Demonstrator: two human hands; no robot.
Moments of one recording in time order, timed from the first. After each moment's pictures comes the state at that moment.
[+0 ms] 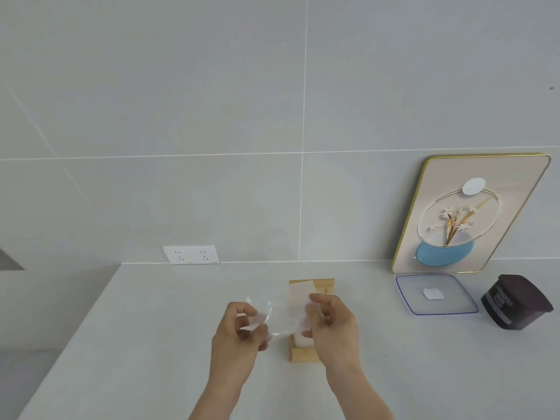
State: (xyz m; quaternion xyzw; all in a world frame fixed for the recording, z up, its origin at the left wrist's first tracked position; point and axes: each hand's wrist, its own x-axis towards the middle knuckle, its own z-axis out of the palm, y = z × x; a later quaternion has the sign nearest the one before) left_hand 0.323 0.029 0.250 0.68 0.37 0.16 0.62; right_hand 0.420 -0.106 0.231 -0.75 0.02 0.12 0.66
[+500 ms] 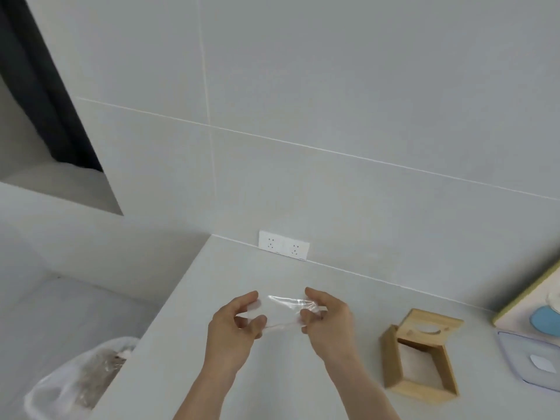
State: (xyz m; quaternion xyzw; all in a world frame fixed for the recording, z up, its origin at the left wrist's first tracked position) left_hand 0.197 0.235 0.240 0.62 0.41 0.20 0.64; right_hand 0.325 0.117 0.241 -0.83 -0.12 0.19 0.51
